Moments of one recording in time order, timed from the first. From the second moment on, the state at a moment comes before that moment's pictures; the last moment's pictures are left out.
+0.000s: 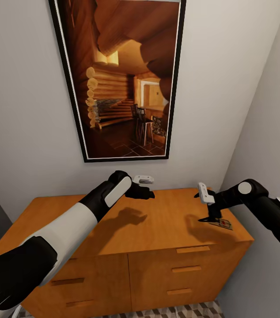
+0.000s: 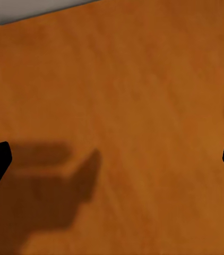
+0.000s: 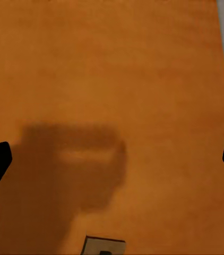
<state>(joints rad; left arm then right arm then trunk) -1.15 -0.15 -0.66 -0.73 0.90 0.92 0.26 -0.93 -0.53 0.48 -1.15 0.41 0.07 1.24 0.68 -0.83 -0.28</state>
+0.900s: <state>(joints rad) -1.15 -0.14 -0.66 -0.72 0.90 0.92 0.26 -0.91 -0.49 0.48 -1.15 0.41 0.08 1.24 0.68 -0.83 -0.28</state>
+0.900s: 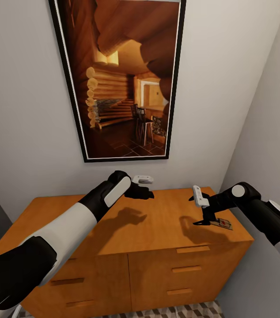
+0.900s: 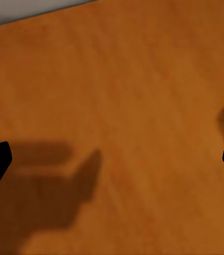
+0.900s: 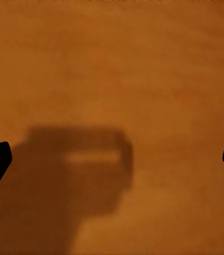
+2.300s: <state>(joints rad) -1.15 -0.13 -0.66 -0.72 0.90 0.92 0.26 -0.89 -0.49 0.48 -1.09 0.41 0.08 1.24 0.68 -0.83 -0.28</state>
